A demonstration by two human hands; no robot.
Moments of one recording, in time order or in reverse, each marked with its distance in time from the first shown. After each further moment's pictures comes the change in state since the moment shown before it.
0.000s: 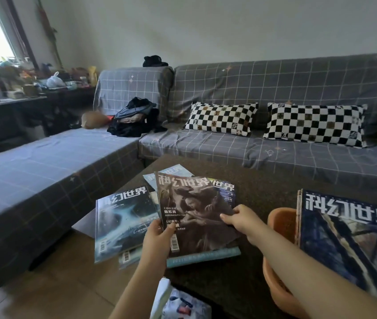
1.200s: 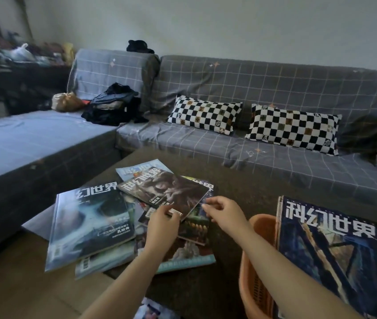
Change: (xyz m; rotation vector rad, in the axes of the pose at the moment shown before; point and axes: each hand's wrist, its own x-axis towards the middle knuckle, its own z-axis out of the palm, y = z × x) left_hand 0.042 -0.009 0.073 0.490 -0.058 0.195; right_hand 0.020 0.008 -0.018 -0.022 0.084 -0.293
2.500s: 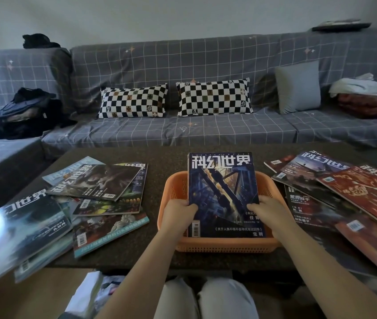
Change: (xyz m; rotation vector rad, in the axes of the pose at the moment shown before) left_hand -0.136 0.070 0.117 0.153 -0.545 0.010; right_hand -0.188 0.119 -0.183 0.211 0.296 0.571
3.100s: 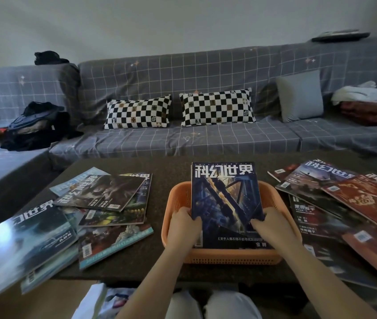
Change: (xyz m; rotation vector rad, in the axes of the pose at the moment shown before) left_hand -0.002 -0.004 0.009 0.162 0.118 0.100; right_hand -0.013 0.001 0.006 -0.322 0.111 -0.143
